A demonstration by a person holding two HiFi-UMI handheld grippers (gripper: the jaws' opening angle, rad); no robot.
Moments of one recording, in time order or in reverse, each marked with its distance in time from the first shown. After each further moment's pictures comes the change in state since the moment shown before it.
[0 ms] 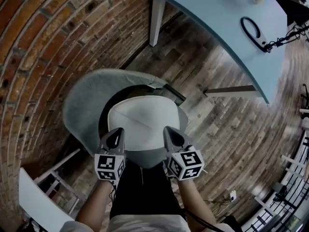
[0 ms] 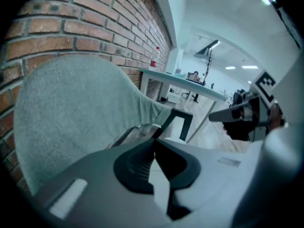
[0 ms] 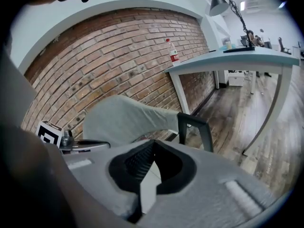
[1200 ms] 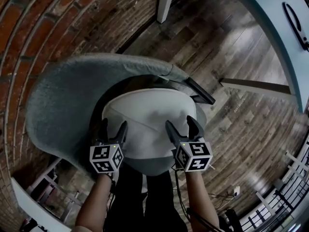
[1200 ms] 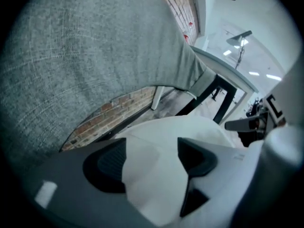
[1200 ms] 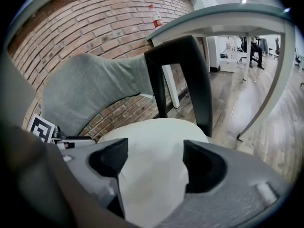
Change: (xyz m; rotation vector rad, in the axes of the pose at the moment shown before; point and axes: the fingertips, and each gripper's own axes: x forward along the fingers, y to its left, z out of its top) left arm 0.118 0.087 -0.130 -0.237 0.133 0.119; right arm 0.129 -0.097 -0.115 0.031 0.171 -0.125
